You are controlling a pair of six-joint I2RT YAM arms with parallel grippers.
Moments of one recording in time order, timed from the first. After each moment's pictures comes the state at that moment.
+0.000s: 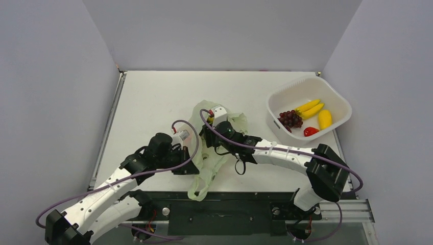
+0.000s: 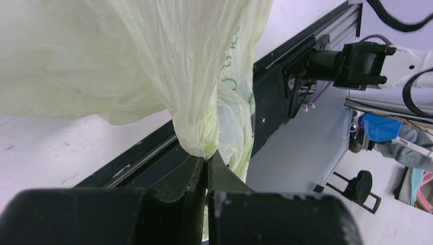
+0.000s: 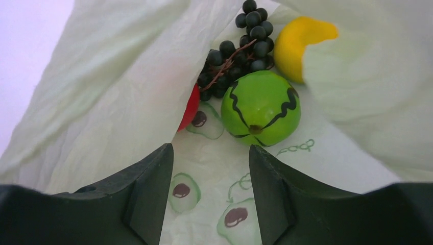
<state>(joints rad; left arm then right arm) -0.62 0.81 0.61 -0.57 0.45 -0.70 0.98 1.52 0.95 0.06 0.30 0.32</state>
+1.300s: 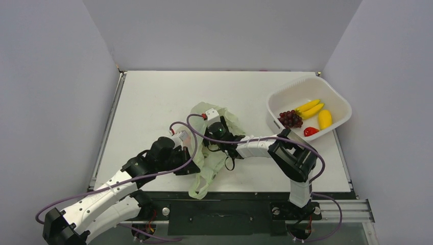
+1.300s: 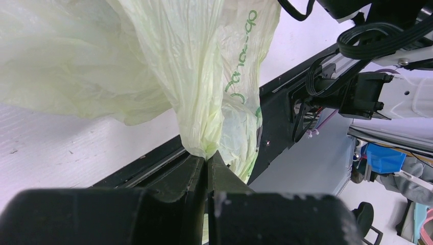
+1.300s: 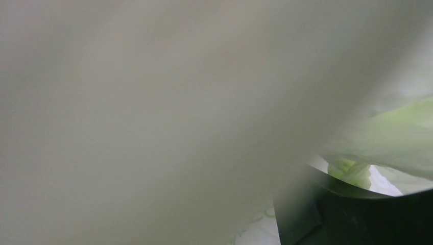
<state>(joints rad) -0.74 0.79 0.56 -0.47 0.28 -0.83 0.90 1.88 0.99 0.33 0.36 0.15</state>
